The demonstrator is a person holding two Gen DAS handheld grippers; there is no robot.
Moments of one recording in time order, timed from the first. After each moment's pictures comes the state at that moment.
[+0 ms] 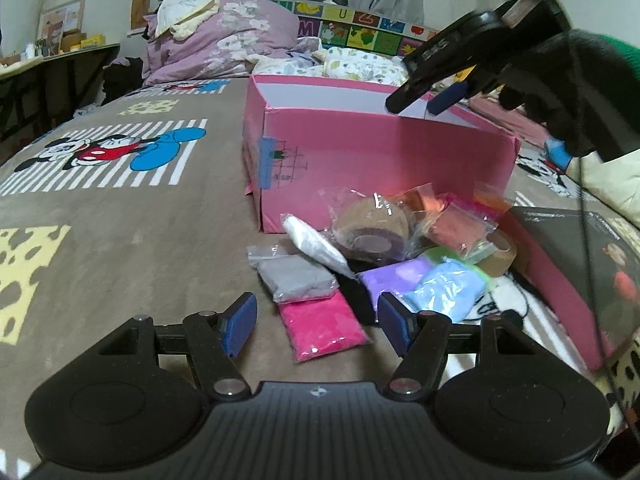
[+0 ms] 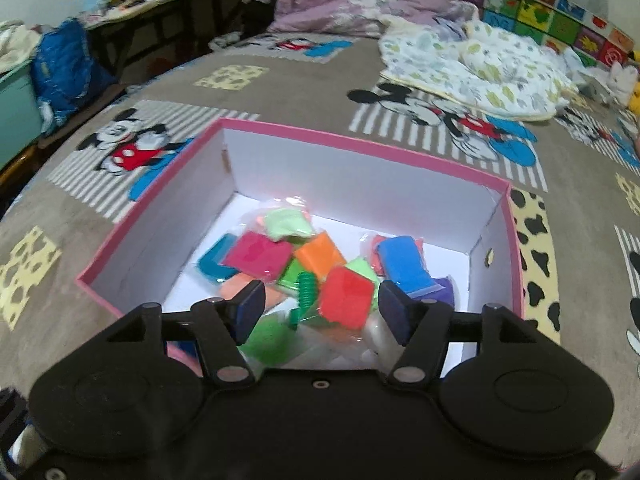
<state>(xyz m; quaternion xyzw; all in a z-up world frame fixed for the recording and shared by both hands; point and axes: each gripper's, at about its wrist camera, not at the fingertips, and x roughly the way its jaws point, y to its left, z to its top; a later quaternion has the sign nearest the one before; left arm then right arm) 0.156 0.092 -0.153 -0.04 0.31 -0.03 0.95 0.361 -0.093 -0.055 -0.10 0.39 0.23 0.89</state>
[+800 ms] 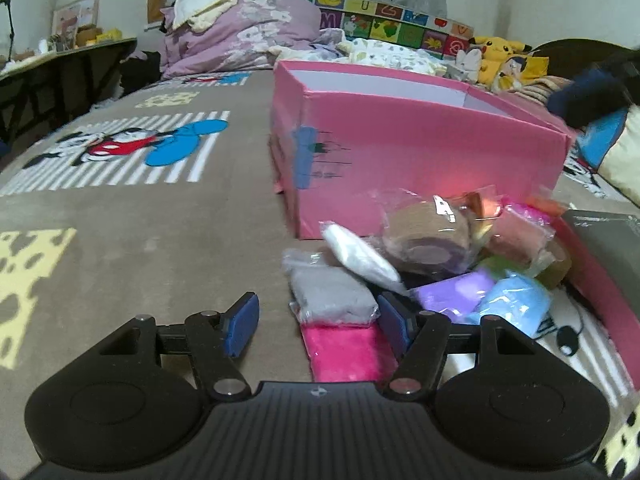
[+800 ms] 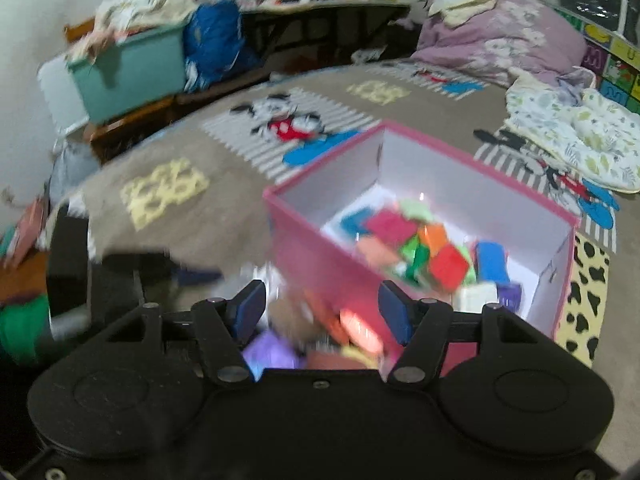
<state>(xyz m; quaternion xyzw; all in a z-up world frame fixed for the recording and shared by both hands) 0.188 0.109 -0.166 -0.03 0.32 0.00 0.95 0.263 -0.122 -0.033 -0.16 0.35 0.42 0.82</state>
